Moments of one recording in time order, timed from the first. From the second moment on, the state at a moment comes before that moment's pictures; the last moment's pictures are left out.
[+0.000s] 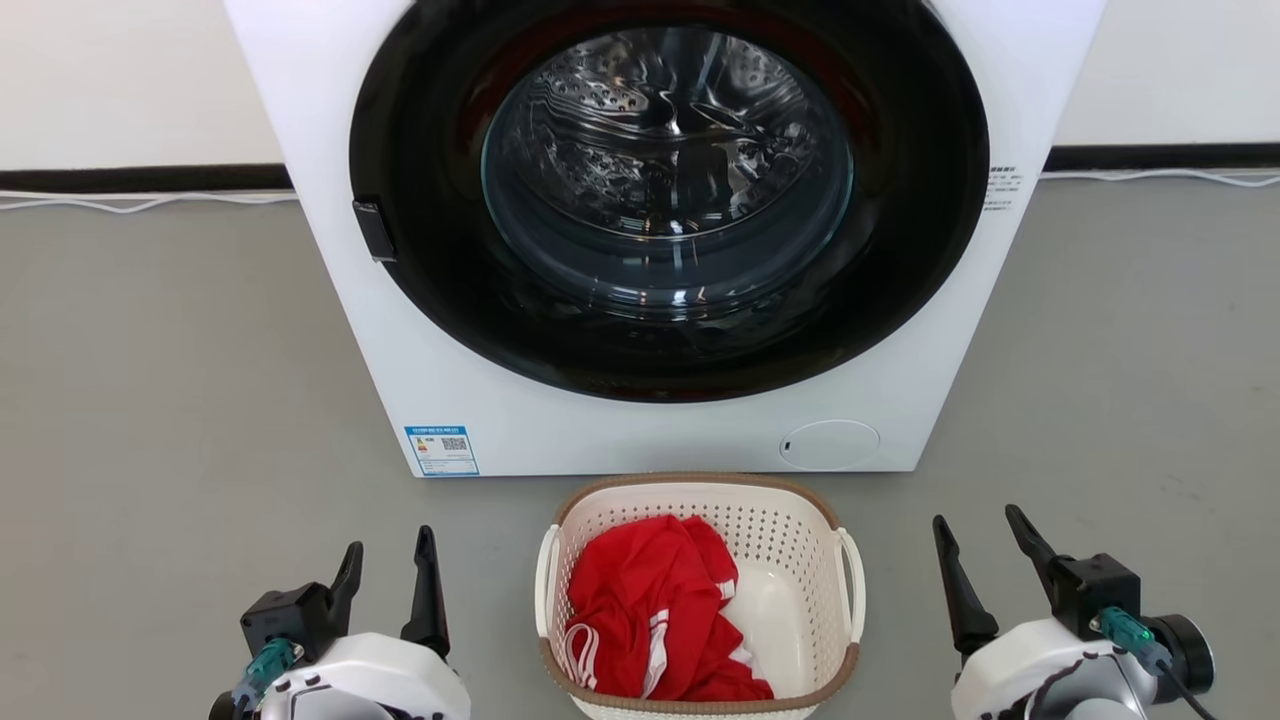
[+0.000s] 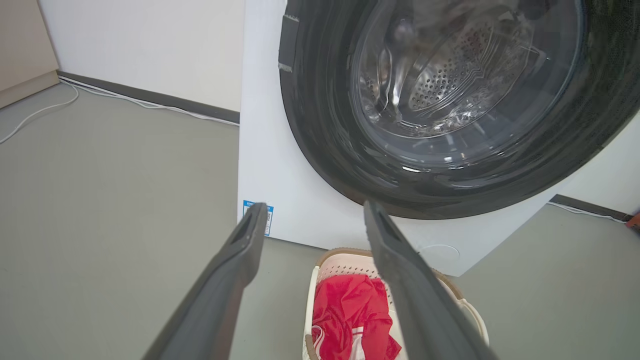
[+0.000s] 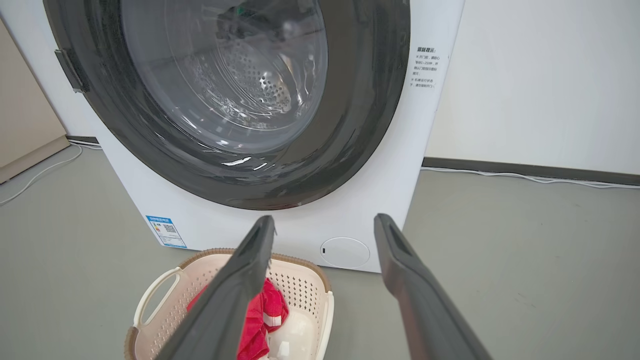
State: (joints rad) left arm -0.11 0.04 -0.10 0.45 -0.36 0.07 -0.26; right arm -0.17 -0.05 -0.06 0.56 -0.03 0.13 -0.25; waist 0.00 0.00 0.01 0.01
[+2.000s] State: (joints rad) left arm 0.00 0.03 -0.05 0.43 -0.70 0.03 -0.15; right arm -0.05 -0.04 -0.09 0.52 0.39 0.12 -0.15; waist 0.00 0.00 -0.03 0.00
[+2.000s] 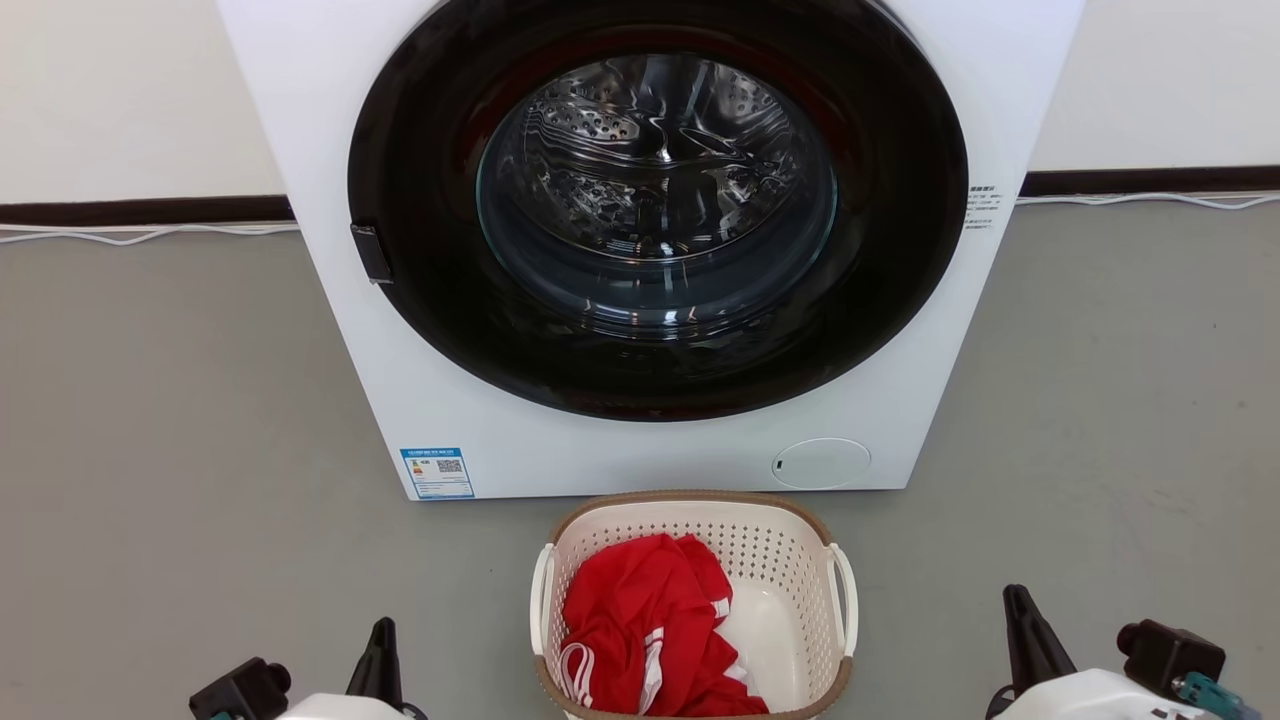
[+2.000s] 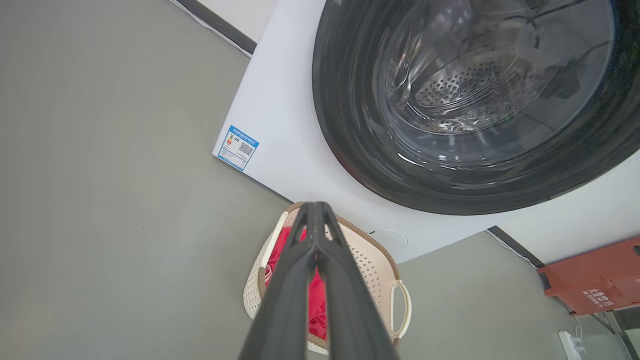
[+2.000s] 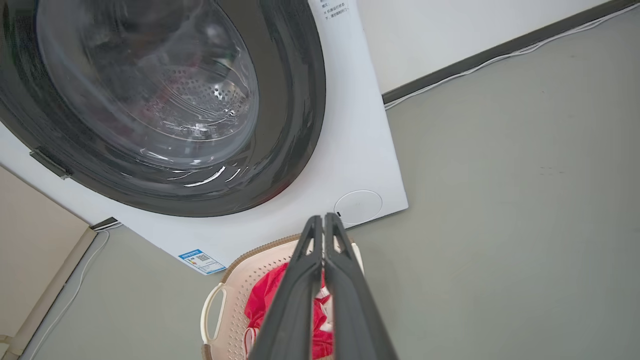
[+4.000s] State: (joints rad) left arm -0.03 0.03 0.03 0.33 -1.28 -0.07 0.02; right arm -0.05 -0.04 -0.12 0.36 1.18 0.12 0.01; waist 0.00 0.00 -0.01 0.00
